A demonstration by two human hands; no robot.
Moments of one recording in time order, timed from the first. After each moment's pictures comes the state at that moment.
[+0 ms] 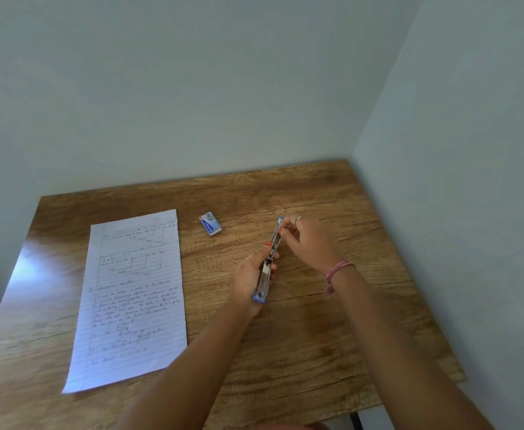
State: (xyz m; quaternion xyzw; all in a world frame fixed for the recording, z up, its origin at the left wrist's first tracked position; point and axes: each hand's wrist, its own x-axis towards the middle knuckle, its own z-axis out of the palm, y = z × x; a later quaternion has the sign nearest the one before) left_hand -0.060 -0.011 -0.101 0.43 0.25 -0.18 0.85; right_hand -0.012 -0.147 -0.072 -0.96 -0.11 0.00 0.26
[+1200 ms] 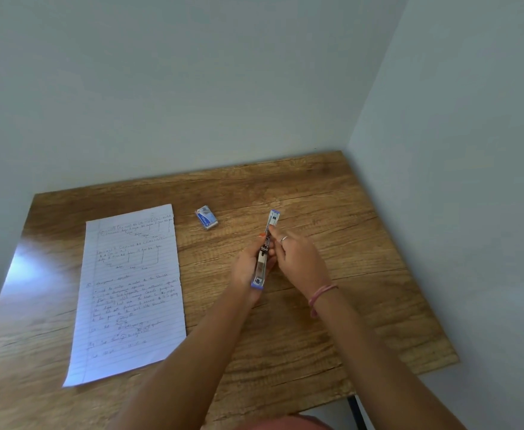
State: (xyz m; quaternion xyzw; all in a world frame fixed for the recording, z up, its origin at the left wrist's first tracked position) left_hand -0.059 -0.014 -0.096 0.36 0.25 -0.18 0.88; right_hand -0.058 -0.124 -0.086 -0.96 -0.11 -0.04 0.26
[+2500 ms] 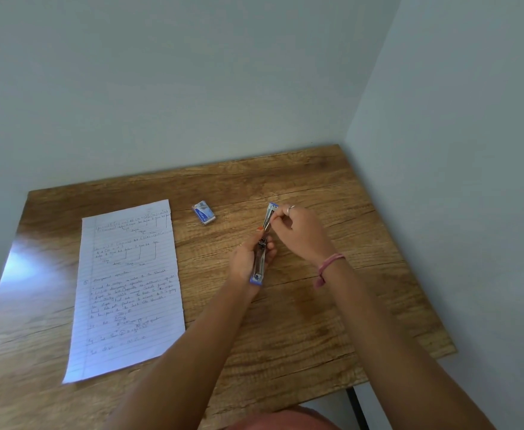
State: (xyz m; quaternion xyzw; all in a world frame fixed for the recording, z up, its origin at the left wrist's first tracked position) left_hand -0.055 -0.012 -0.103 0.35 0.25 -0.18 0.88; right_hand -0.032 -0.132 -0.057 -0.93 -0.05 -0.02 0.37
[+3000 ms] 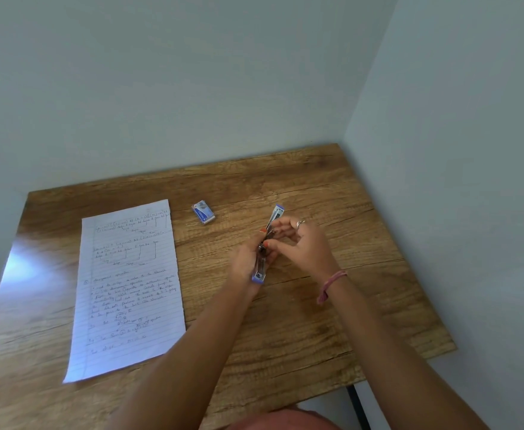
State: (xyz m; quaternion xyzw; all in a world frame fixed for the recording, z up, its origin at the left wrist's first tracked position) left_hand -0.056 -0.013 -0.104 0.39 0.26 -0.16 0.87; right_hand -0.059 -0.141 -0.072 -0.86 -0.07 -0.02 0.51
